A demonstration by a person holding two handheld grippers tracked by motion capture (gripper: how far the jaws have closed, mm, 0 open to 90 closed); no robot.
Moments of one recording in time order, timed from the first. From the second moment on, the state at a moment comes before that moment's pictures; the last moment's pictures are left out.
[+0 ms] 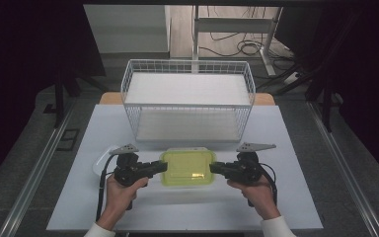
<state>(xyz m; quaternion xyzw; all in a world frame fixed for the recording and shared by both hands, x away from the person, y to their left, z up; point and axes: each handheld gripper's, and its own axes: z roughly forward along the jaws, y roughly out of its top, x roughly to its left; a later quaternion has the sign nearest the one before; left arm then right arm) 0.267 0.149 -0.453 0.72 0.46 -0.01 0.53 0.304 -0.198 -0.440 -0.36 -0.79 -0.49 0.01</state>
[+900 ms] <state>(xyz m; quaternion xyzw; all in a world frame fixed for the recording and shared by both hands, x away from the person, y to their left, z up) 0.267 0.159 -0.404 0.71 0.42 0.03 0.57 0.299 -0.193 -0.386 -0.31 -0.79 -0.52 -0.05</state>
